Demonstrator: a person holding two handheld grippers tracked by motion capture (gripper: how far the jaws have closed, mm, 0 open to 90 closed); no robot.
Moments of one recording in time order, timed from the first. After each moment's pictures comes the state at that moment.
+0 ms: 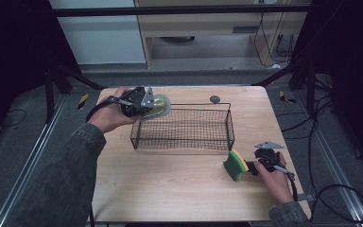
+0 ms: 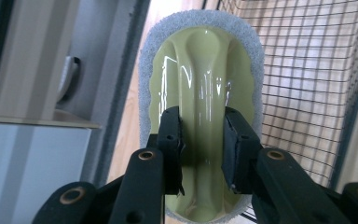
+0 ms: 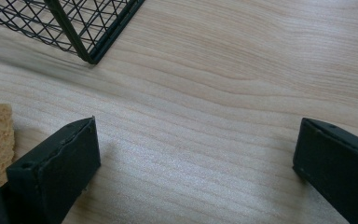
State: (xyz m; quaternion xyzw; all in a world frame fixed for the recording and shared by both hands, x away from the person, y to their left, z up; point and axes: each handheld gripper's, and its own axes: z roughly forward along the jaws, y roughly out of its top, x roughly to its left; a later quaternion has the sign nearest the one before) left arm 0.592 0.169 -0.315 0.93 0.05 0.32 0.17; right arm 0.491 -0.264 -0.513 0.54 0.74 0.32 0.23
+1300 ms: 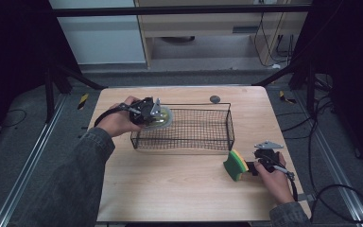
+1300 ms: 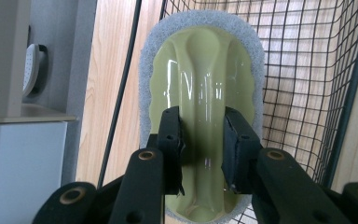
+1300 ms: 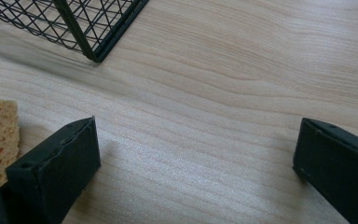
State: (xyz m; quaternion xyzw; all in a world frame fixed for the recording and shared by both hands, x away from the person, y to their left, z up) left arm 0.601 0.155 -0.360 0.95 0.02 0.27 0.12; right arm 0.491 -0.264 -0.513 0.53 0.75 0.32 0.23
